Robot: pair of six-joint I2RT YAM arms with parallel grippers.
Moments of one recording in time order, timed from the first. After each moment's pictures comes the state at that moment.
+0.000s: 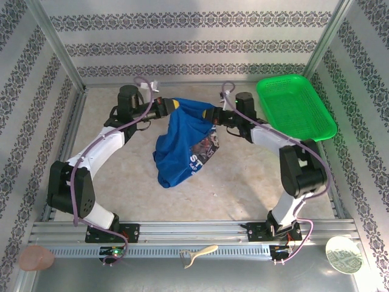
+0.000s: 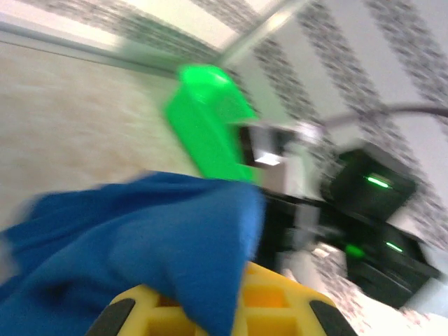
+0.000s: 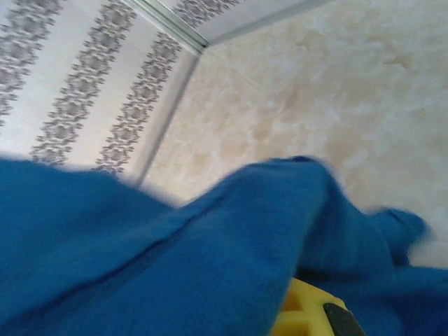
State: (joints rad) left arm -0.23 1.53 1.15 0.08 0.68 -0.67; right arm 0.29 1.70 1.08 0.23 -0.76 0.64
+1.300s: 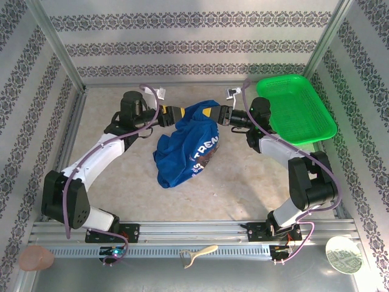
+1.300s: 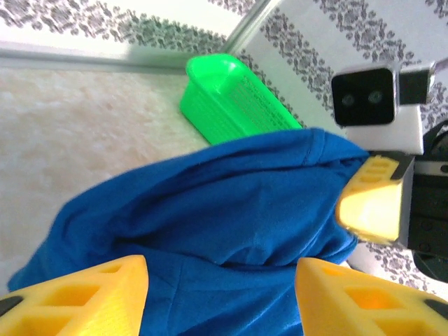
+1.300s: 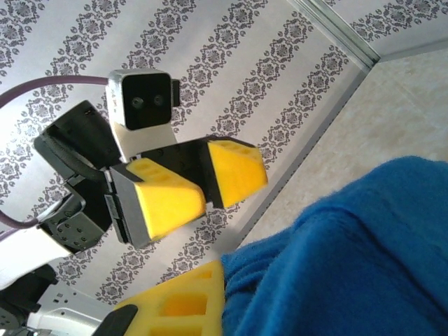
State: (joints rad) left arm -0.33 1.45 1.10 0.01 0.62 -0.47; right arm 0.27 1.59 0.93 0.76 -1.06 1.00
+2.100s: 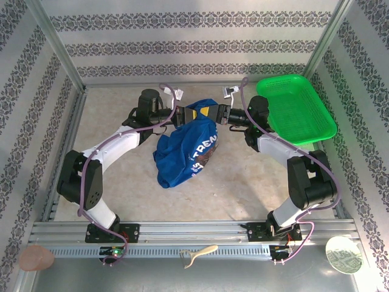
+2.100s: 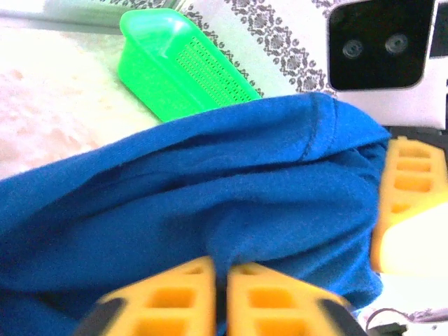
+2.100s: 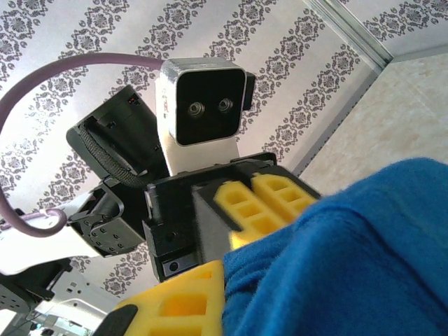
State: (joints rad) left arm -0.39 1.64 1.19 0.14 0.74 -0.51; right arm 0.29 1.60 0.95 0.76 -1.07 1.00
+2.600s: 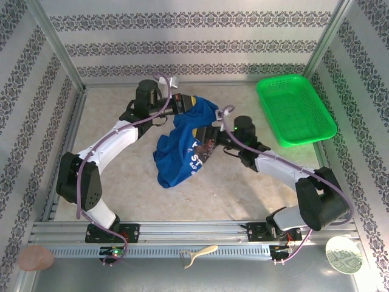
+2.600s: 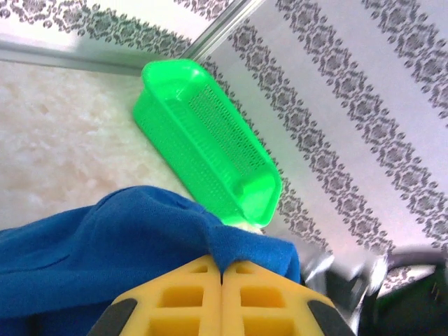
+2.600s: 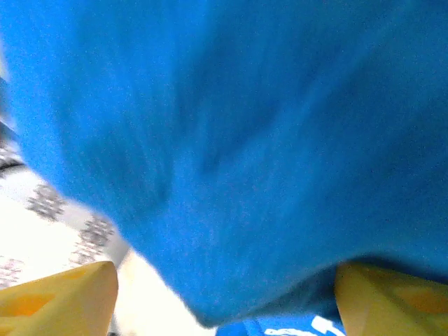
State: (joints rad) left arm -0.39 1.62 1.33 0.06 0.63 -0.68; right arm 0.50 1.41 0.75 0.37 -0.52 0.66
